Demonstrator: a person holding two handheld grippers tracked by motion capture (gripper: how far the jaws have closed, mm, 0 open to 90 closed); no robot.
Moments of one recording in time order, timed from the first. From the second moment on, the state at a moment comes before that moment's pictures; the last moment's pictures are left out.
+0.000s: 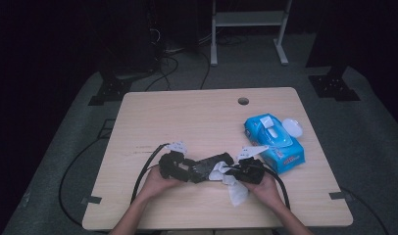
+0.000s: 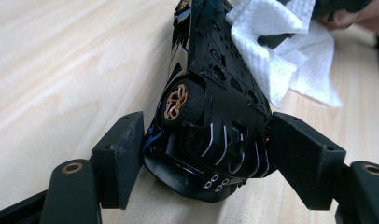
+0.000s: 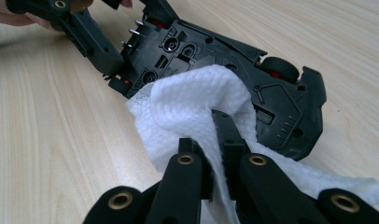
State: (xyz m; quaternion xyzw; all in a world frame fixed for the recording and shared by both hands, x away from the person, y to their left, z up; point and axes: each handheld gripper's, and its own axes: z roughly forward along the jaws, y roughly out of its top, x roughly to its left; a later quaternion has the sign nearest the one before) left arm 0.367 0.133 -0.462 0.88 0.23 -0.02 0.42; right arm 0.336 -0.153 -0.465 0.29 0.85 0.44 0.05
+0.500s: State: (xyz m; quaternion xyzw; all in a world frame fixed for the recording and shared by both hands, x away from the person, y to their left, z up) left arm 0.349 0.126 -0.457 0.89 0.18 0.06 0.42; right arm 0.333 -0.156 -0.467 0.29 0.85 0.44 0.05
